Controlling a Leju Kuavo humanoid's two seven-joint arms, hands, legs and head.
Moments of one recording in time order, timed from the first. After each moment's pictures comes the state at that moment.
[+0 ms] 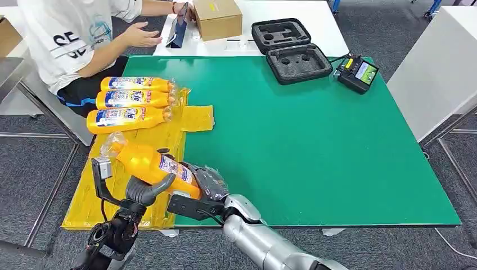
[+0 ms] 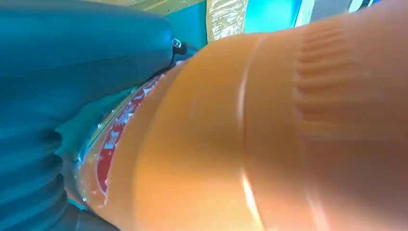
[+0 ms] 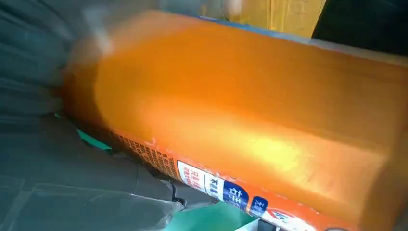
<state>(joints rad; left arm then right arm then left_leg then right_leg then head) -0.12 0.06 -0.25 -1.40 0.70 -0.05 -0.35 -0.57 0.36 0.69 -0.47 0.45 -0.41 -0.41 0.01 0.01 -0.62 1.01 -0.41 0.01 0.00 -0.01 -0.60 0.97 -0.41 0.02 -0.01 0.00</state>
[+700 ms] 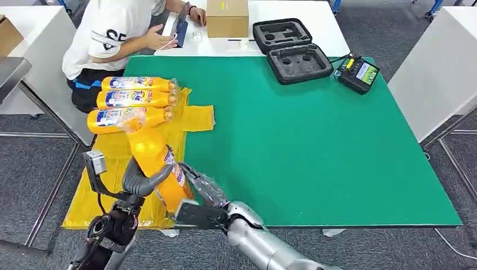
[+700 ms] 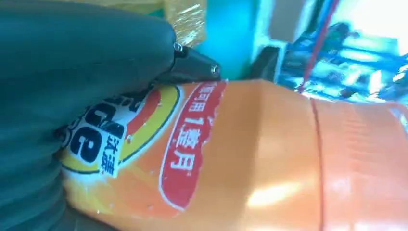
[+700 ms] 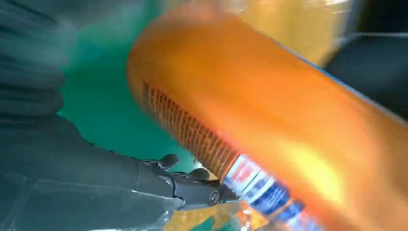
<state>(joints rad) -0.16 0.05 -0.23 -1.42 0.60 0.03 -0.44 -0.50 0.33 0.64 -0.58 0.28 -0.26 -0.64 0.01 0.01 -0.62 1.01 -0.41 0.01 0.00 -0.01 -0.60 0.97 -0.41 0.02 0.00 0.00</state>
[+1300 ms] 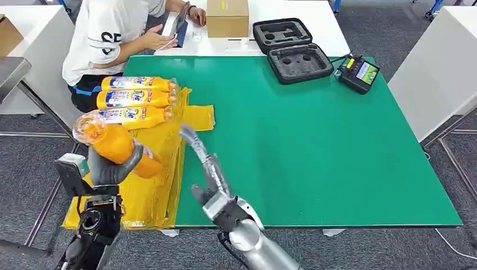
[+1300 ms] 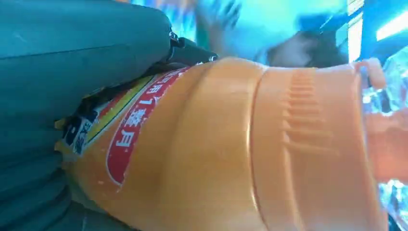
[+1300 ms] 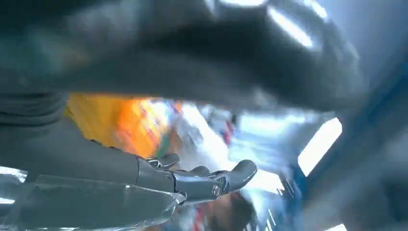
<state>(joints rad) -0.16 0.07 -0.09 -1.43 0.16 0.37 -0.62 -0.29 0.27 0.55 -1.27 0.09 -0.38 -0.70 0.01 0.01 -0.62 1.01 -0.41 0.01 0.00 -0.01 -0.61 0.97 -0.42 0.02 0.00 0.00</state>
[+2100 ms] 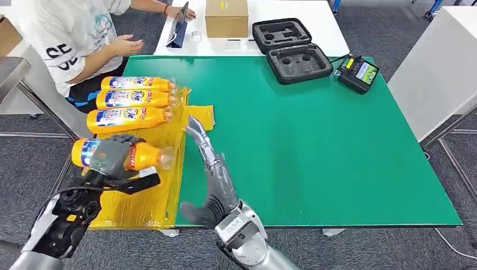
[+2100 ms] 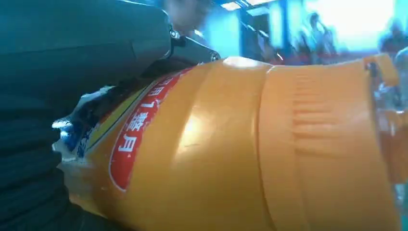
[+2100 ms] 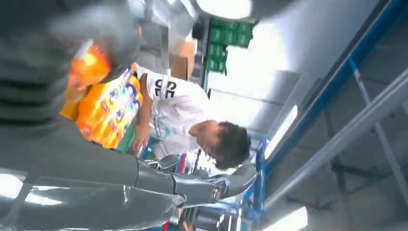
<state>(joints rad) -0.34 0.27 -0.21 -1.20 -1.06 0.20 -0.34 -0.26 0.23 0.62 -1.41 0.10 -0.35 -0.70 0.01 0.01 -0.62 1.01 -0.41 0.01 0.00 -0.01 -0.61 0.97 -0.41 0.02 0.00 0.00</state>
